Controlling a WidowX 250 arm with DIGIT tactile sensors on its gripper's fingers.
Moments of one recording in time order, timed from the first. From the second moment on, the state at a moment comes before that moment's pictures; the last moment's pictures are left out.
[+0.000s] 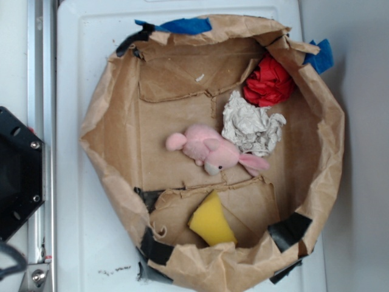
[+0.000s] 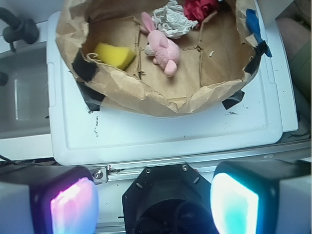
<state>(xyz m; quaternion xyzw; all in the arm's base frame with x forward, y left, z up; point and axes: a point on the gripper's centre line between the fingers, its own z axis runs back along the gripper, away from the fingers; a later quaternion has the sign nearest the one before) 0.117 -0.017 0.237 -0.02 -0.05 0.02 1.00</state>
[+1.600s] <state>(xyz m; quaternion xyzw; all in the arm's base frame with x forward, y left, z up) 0.222 -0.004 0.122 -0.02 -0.04 -0.12 0.99</state>
